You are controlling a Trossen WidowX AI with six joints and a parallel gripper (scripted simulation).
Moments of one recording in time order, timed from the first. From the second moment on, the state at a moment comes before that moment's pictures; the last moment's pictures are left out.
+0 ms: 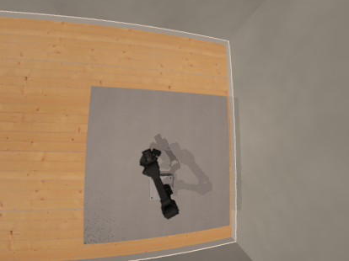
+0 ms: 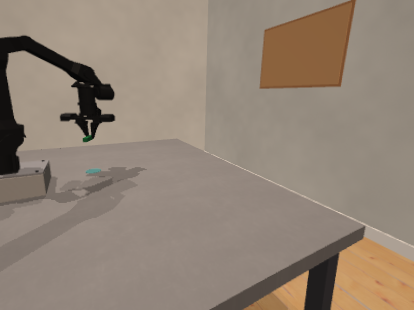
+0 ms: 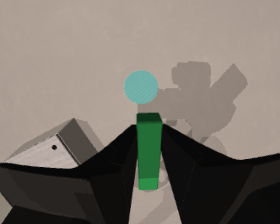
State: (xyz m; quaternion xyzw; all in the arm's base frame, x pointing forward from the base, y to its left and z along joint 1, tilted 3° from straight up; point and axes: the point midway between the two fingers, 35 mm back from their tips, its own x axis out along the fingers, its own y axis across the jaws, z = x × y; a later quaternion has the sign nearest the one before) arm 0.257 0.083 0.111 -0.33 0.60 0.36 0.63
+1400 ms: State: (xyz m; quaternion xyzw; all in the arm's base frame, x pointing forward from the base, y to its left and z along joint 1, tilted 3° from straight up) arm 0.288 0.095 0.090 -0.26 0.54 0.37 0.71
